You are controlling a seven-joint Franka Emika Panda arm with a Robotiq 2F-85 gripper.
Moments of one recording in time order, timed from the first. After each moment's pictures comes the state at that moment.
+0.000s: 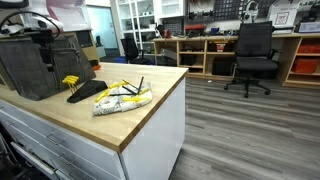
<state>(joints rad) 0.01 -0.15 0.03 -2.26 0.15 2.09 0.51</state>
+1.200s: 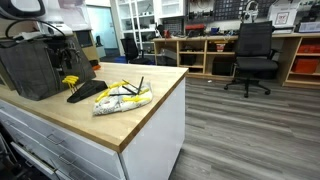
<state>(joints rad) -0.02 -0.03 0.02 -2.20 0.11 2.16 0.81</state>
